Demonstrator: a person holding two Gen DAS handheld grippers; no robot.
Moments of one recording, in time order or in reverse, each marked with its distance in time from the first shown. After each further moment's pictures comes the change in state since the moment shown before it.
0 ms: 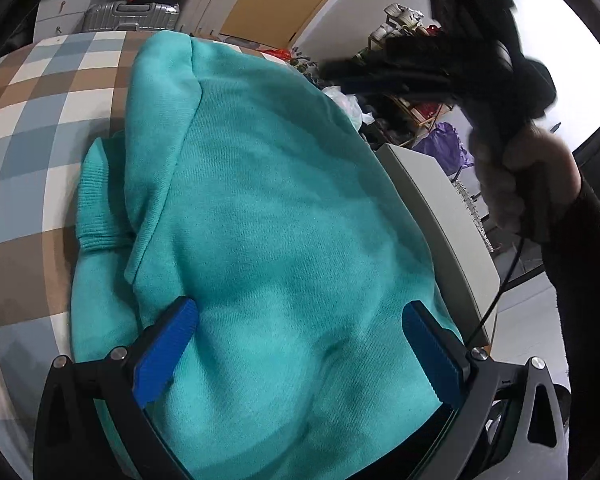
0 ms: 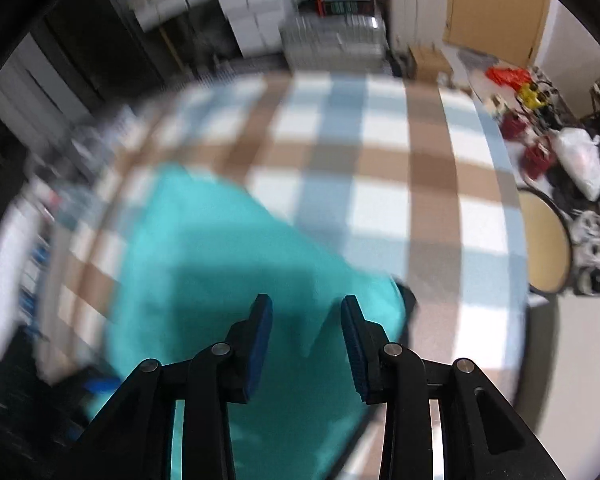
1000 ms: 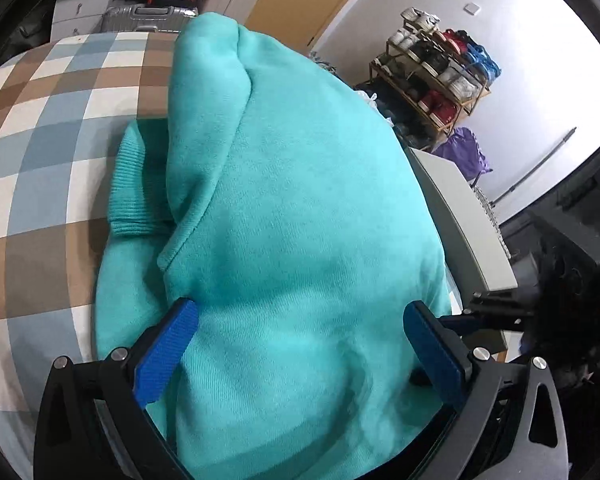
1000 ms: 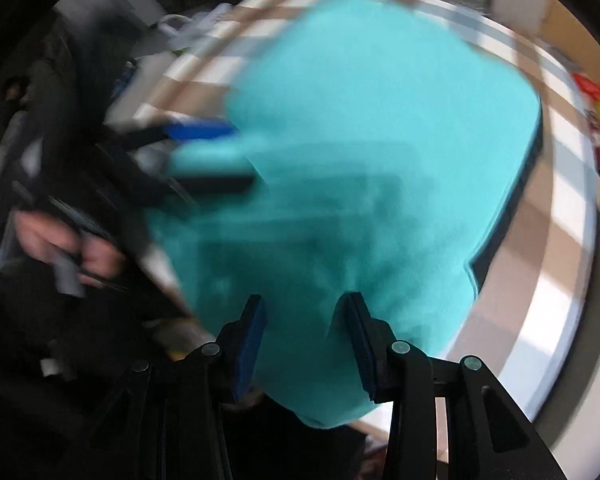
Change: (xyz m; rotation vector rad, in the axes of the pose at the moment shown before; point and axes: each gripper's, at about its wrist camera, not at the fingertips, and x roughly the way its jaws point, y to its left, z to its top) left arm -0.006 -0.008 -0.019 -0.029 -0.022 0.070; right arm 0.002 0.054 -0.186 -0.166 0.171 0.134
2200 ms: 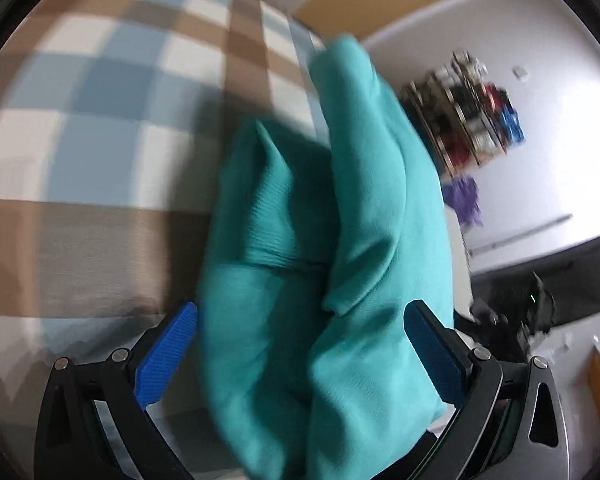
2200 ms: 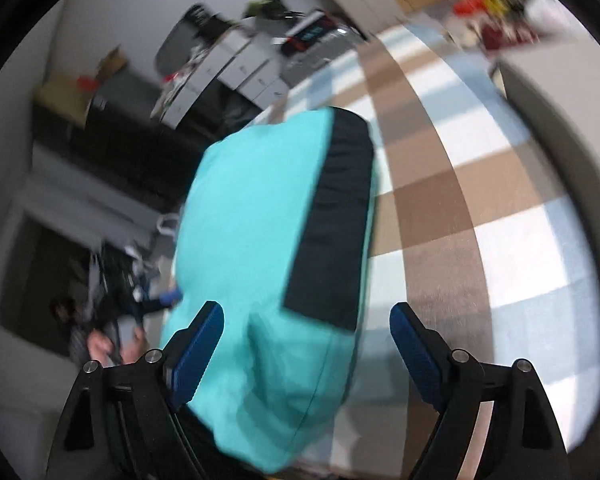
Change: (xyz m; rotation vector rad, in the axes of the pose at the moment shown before) left arm -0.002 0.086 0.038 -0.292 0.099 -0.135; right arm -0.015 -0.143 -0.011 0.545 -0.400 0.338
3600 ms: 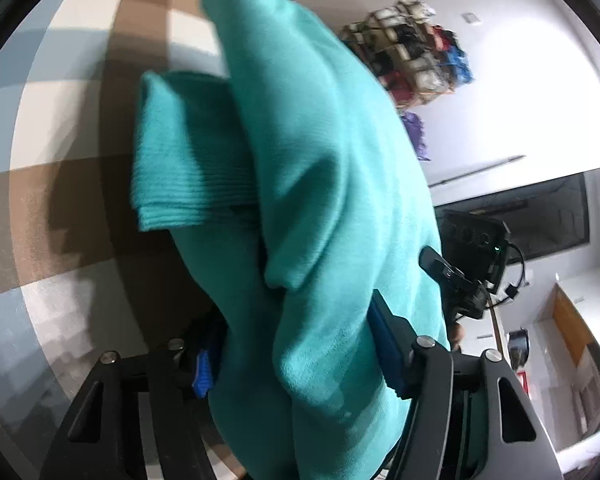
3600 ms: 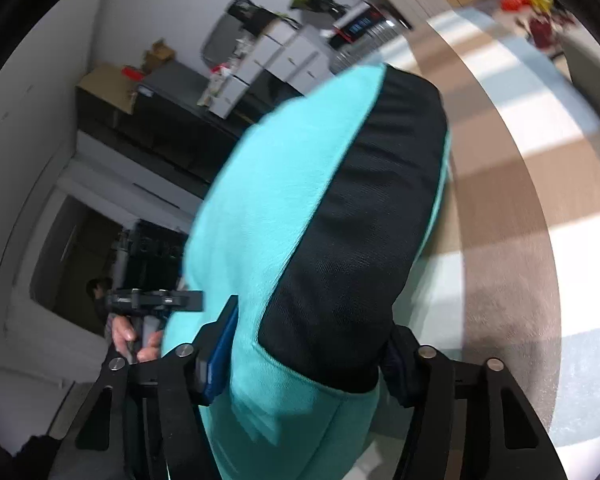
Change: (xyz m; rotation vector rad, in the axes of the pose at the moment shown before) left arm 0.014 -0.041 -0.020 0.149 0.175 -0.190; right arm 0.015 0.018 -0.014 -0.158 -0.026 0.173
